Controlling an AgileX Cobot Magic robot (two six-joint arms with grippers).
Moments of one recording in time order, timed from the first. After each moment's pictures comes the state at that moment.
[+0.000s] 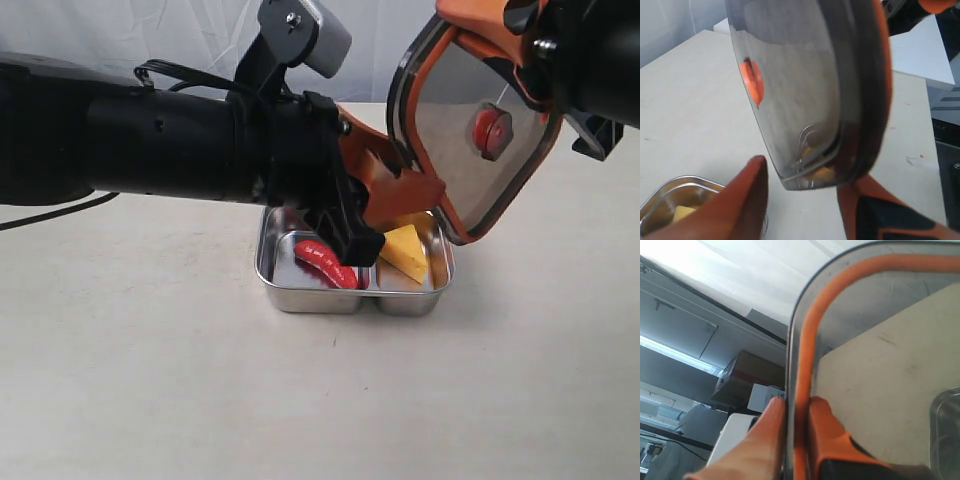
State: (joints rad) left arm -0.71 1.51 -0.94 -1.74 0.58 1.84; right arm 0.76 0.95 -0.74 1.27 0.06 -0.25
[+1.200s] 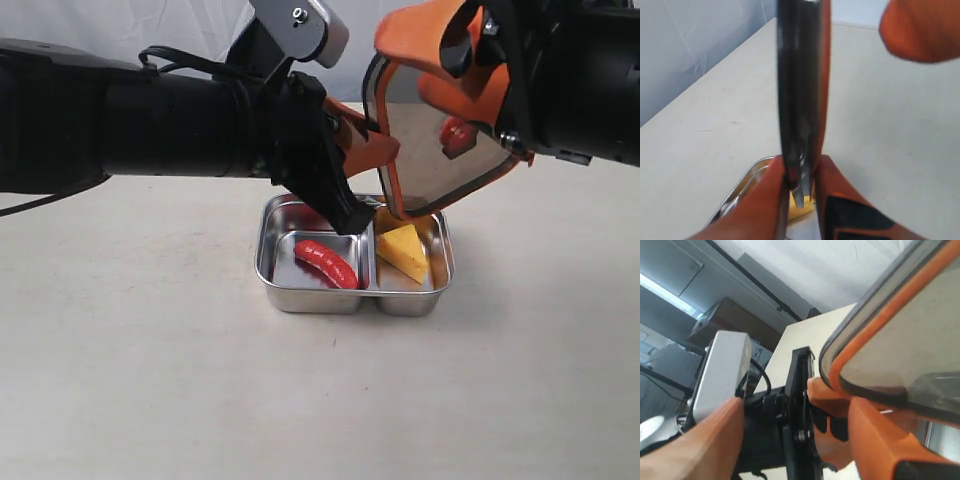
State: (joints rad) left arm -0.72 1.52 -0.98 -1.73 0.33 1.94; right arm 0.76 0.98 -0.76 1.11 0.21 -0.29
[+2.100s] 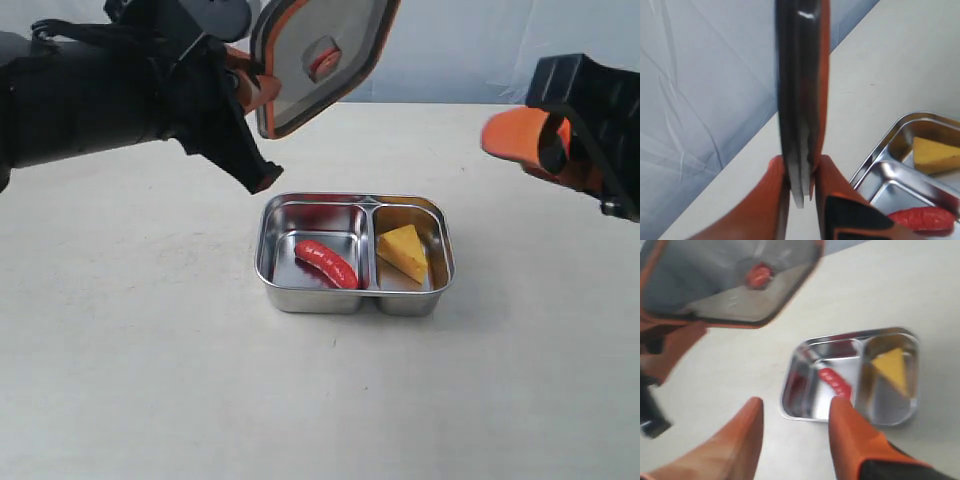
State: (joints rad) left arm -0.72 1.34 -0.89 -1.56 -0.13 1.96; right arm 0.76 0.85 -0.76 -0.07 0.52 0.76
